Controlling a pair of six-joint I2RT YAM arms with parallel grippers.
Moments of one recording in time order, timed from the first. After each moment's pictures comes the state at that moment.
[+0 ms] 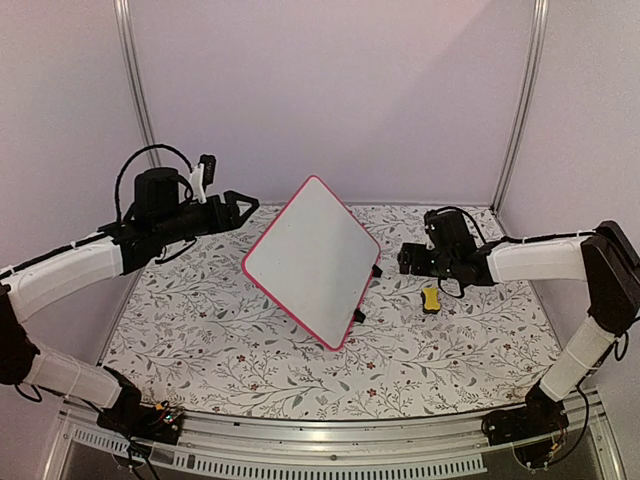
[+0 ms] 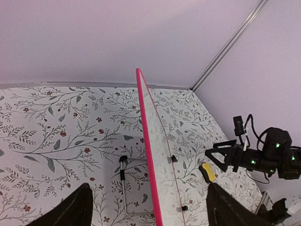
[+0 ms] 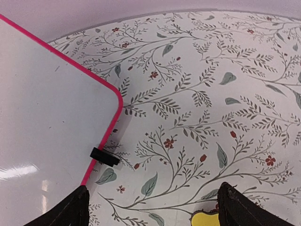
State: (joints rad) left arm -0.46 1.27 0.93 0.06 0.22 -0.46; right arm 0.57 1.63 0.88 0.04 0.25 0.51
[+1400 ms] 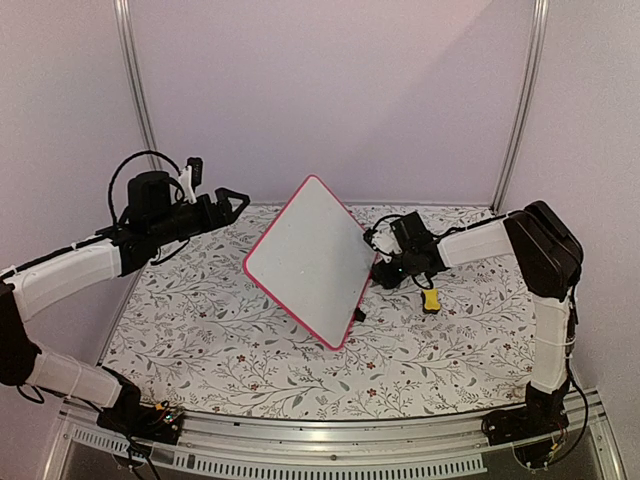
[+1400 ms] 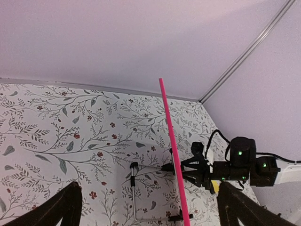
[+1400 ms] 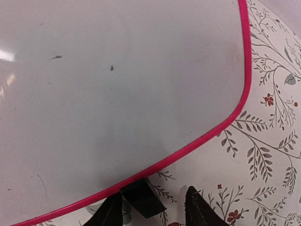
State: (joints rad) left arm -0.38 1.27 0.89 0.12 0.23 -0.51; right arm 0.57 2.07 1.25 -0.04 -0.03 -0.18
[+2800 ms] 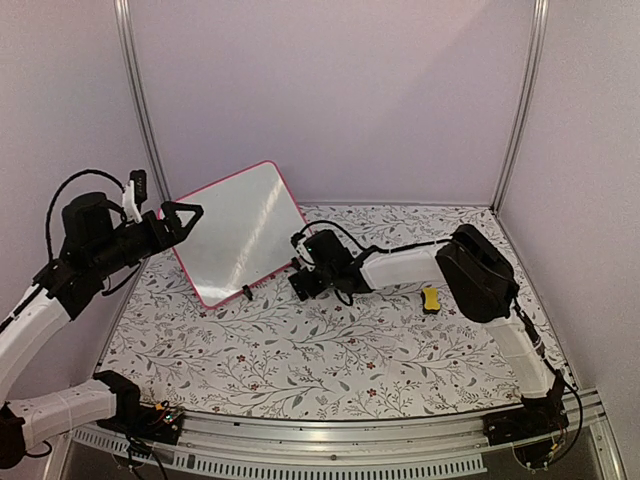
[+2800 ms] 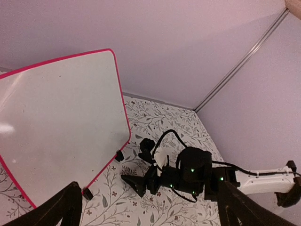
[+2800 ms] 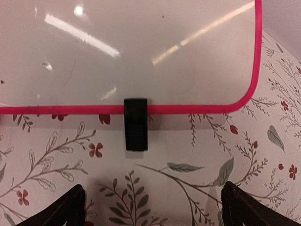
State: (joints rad) left arm -0.31 0.80 0.77 -0.16 0.20 -0.57; right arm 0.90 2.48 1.82 -0.02 0.25 0.05
